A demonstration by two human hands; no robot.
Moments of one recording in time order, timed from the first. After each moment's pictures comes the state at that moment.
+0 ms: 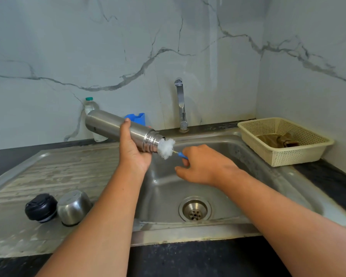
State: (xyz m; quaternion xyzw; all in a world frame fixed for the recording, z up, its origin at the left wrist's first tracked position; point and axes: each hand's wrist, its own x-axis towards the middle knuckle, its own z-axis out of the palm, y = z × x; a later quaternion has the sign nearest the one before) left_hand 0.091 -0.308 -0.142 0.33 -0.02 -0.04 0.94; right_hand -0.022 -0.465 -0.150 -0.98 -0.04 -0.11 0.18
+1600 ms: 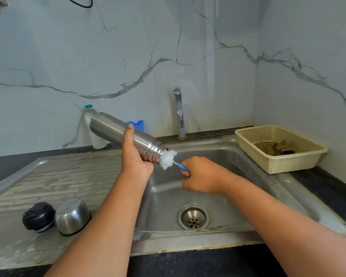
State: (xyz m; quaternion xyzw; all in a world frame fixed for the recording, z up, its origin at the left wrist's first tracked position) left_hand 0.078 -0.316 -0.137 0.35 0.00 -0.03 0.94; right_hand -0.018 -0.472 -0.157 -0.96 -0.06 -0.05 0.27
